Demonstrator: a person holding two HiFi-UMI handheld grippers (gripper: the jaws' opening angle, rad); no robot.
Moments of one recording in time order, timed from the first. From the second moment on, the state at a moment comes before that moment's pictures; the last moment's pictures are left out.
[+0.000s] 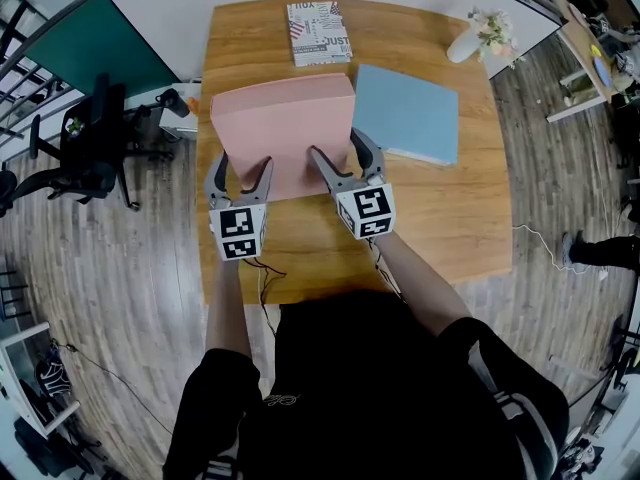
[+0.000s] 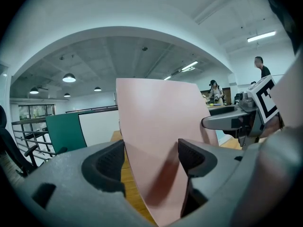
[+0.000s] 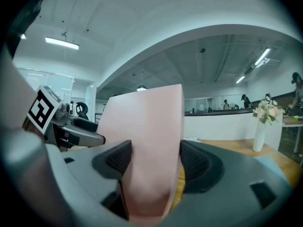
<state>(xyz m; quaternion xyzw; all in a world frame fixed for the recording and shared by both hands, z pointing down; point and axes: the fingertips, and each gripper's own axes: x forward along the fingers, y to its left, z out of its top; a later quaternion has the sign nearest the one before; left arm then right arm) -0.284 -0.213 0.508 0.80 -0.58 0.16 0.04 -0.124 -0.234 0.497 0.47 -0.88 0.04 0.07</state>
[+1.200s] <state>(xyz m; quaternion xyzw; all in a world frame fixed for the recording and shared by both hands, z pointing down) -0.299 -0.199 0.506 0.78 -0.60 0.15 -0.02 -0.137 -0.217 0.492 0.49 -0.87 0.01 0.06</state>
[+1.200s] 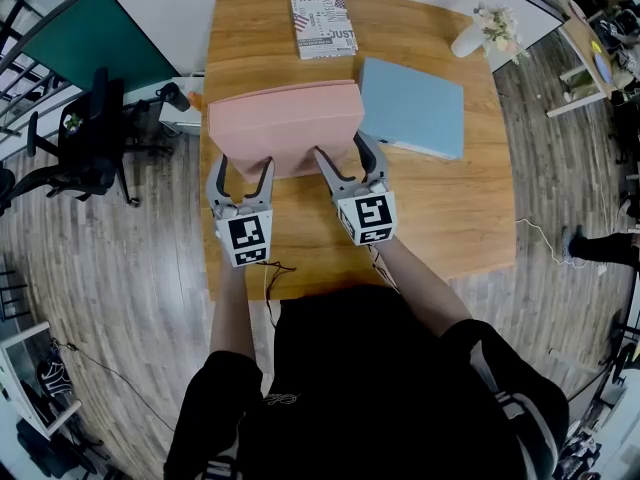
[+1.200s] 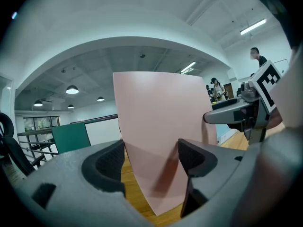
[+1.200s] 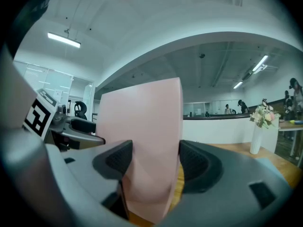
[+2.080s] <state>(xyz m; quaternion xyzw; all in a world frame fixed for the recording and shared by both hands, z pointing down) -0.291 -0.167 0.508 0.80 -0.58 0.15 -0.02 -0.129 -0.197 0.497 0.47 -0.88 0.00 0.07</state>
